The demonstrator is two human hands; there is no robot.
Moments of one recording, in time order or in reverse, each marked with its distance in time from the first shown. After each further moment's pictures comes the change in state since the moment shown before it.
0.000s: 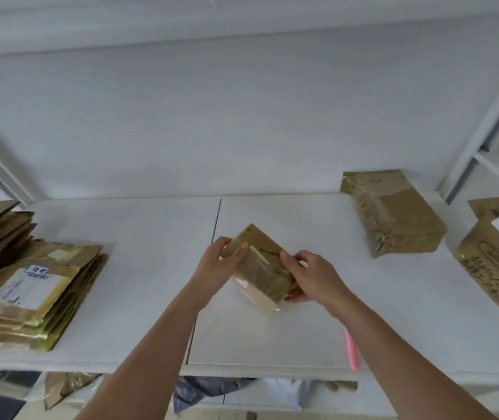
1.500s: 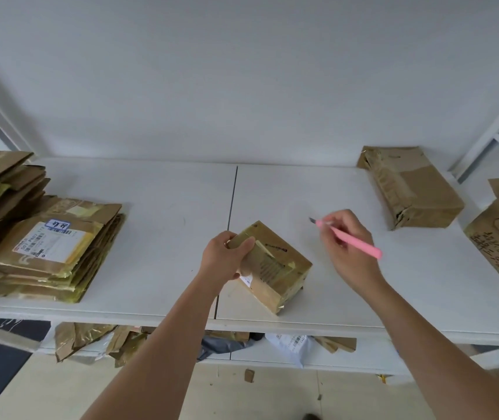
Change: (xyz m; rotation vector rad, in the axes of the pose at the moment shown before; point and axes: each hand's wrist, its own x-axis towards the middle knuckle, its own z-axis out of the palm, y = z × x) left_hand -0.031 -0.049 -0.037 -0.065 0.062 -0.203; right_hand -0.025 0.014 0.023 -0.153 0.329 -0.604
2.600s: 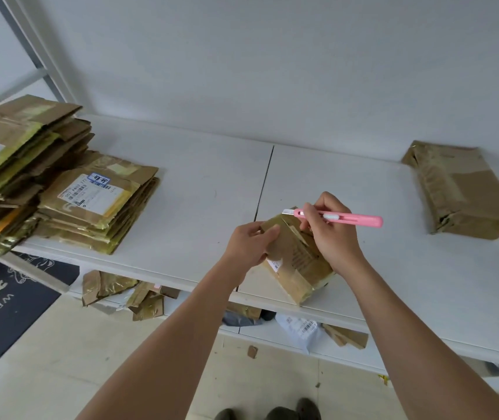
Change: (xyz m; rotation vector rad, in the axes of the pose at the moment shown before) left_hand -0.016 -0.016 -0.003 -0.313 -0.044 -0.102; right_hand 0.008 -0.030 0.075 0.159 -0.184 0.153
